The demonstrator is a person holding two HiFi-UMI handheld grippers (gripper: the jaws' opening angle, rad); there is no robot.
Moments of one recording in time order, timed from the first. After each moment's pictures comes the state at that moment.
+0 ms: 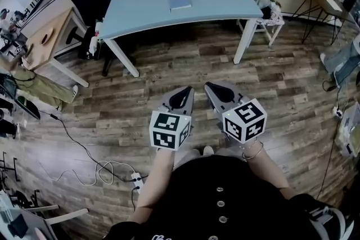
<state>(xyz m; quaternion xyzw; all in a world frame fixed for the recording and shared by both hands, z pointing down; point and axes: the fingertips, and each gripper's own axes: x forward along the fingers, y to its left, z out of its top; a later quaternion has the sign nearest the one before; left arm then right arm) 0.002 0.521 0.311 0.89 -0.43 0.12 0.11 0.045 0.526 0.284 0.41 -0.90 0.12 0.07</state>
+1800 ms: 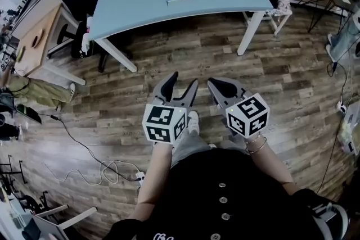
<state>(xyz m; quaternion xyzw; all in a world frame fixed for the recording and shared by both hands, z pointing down) -0.007 0.397 0.331 0.88 -0.44 0.10 0.13 0.052 0.416 0.338 0.40 -0.90 0.15 0.11</state>
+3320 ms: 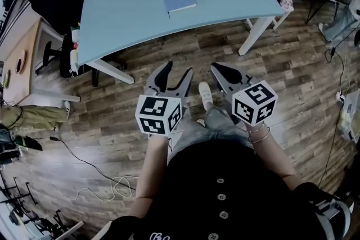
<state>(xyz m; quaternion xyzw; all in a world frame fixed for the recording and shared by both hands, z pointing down) -0.070 0.207 0.341 0.90 -0.40 0.10 0.15 0.011 0.226 0.336 0.46 -0.87 0.18 0.07</state>
